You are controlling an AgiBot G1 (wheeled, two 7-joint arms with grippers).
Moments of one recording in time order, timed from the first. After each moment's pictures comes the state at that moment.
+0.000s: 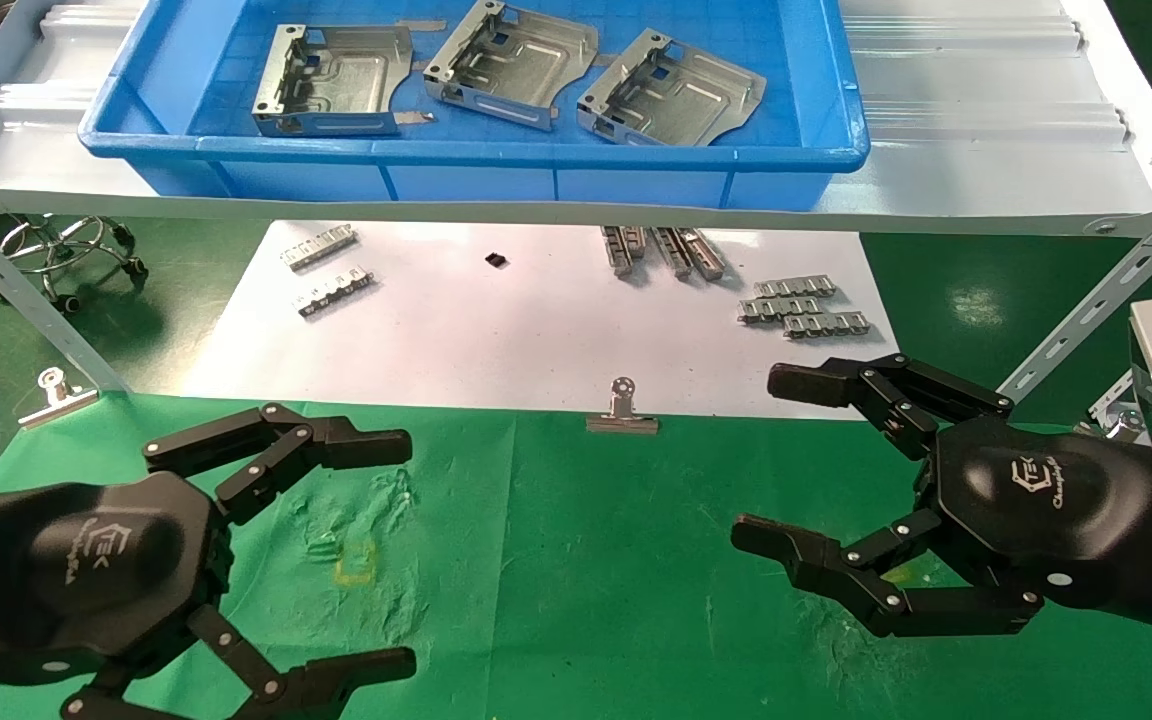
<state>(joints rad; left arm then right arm) -1.08 0.61 0.28 -1.28 0.73 1.50 -0.19 1.04 -0.52 -0.40 1.18 -0.59 -1.36 0.10</state>
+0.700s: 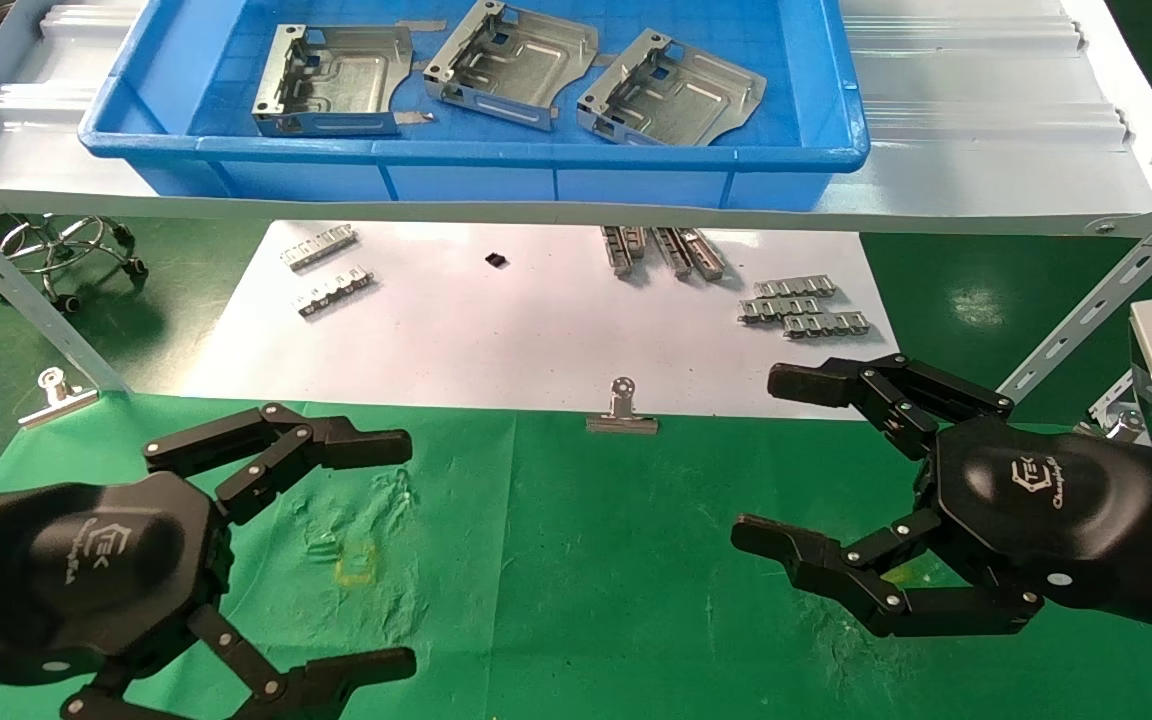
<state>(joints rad) -1.08 0.61 0.28 -1.28 0.73 1.50 -0.19 1.04 -0.52 -0.40 1.18 -0.59 -1.36 0.10</state>
